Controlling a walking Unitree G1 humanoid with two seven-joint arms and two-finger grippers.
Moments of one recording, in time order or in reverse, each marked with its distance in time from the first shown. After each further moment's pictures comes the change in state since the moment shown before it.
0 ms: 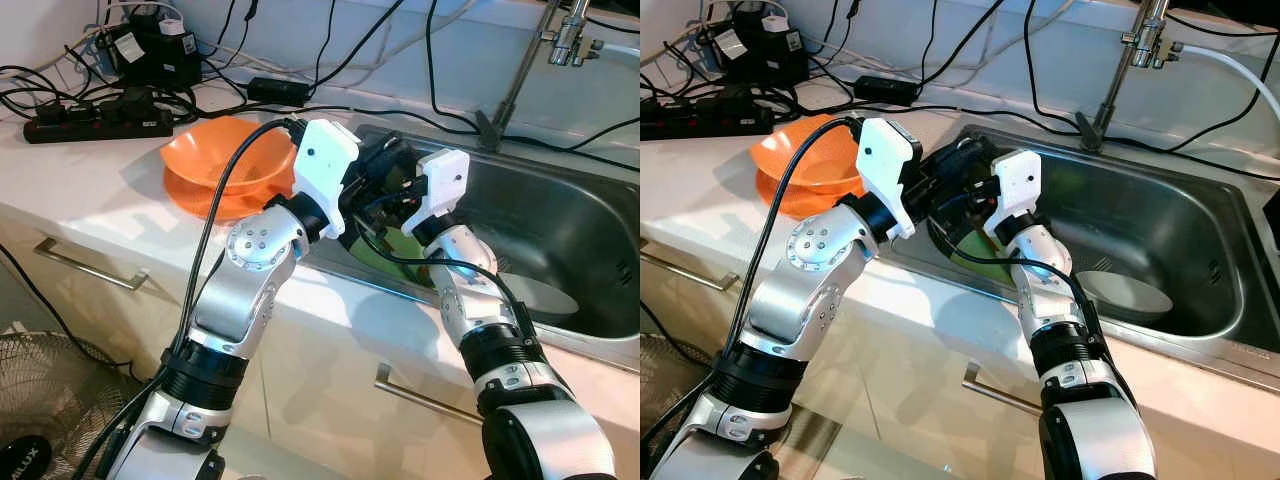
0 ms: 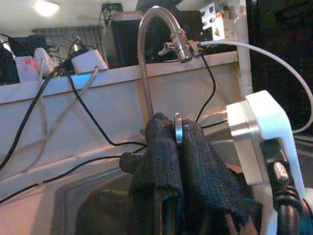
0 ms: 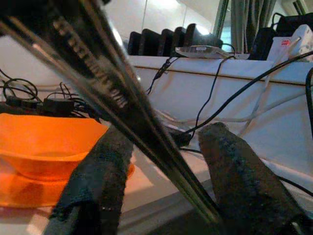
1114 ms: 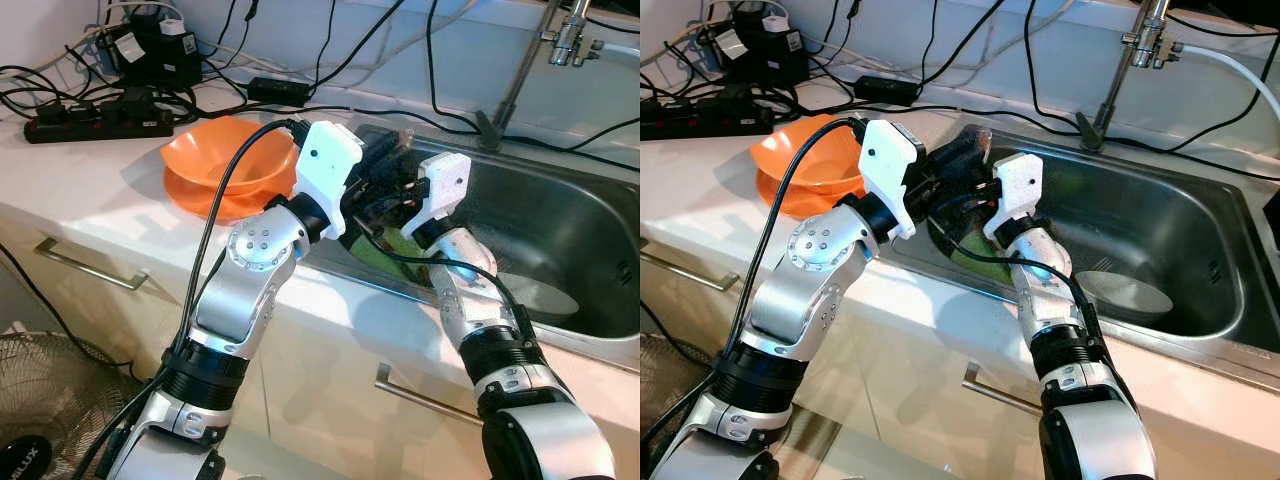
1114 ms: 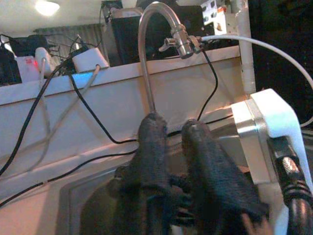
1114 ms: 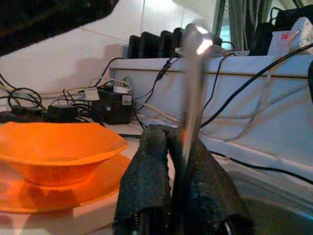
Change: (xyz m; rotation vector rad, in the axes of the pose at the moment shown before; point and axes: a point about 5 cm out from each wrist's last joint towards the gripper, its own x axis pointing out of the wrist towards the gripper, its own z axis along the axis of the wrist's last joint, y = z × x) left arm 0.001 0.000 -0.001 0.026 0.013 0.007; right arm -0.002 0.001 -0.002 0.019 0.005 0.004
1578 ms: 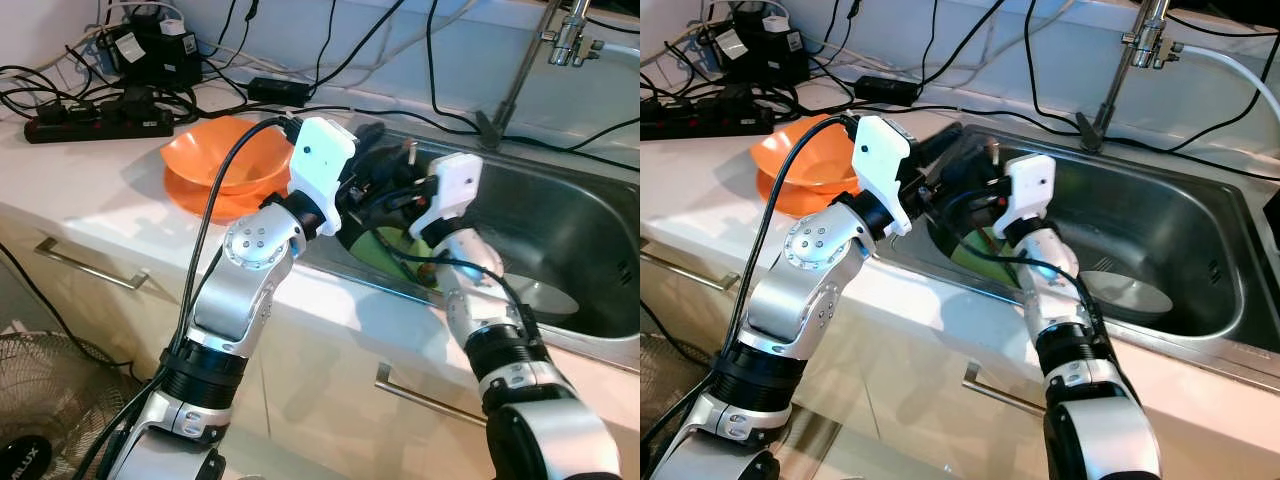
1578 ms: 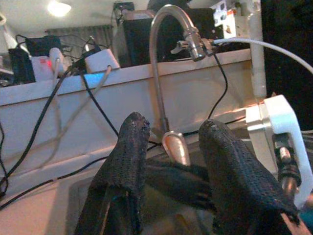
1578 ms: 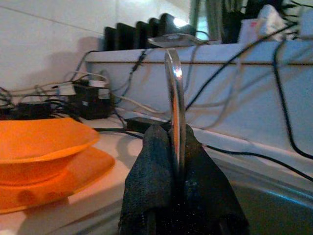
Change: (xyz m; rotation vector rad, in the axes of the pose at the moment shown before) left arm -0.003 0.007 0.001 -0.005 -0.006 0.053; right arm -0.003 -0.017 -0.005 0.009 0.043 -0.113
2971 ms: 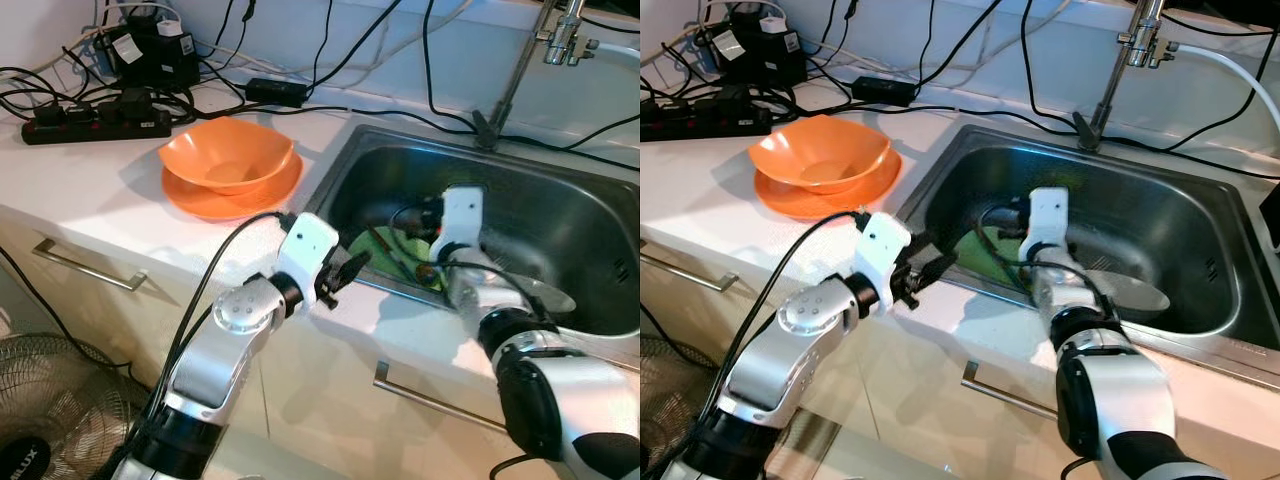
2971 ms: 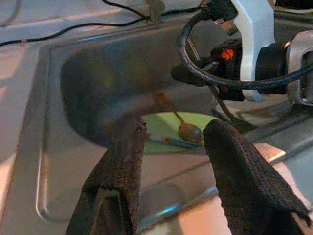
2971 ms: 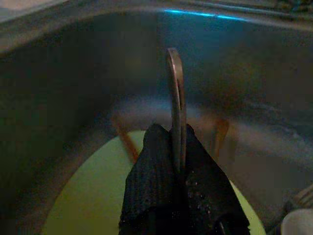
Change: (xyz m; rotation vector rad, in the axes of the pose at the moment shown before) left arm -0.058 -0.023 -0.075 -0.101 0.434 -0.012; right arm -0.024 -0.033 -0.063 0.039 0.585 -0.347
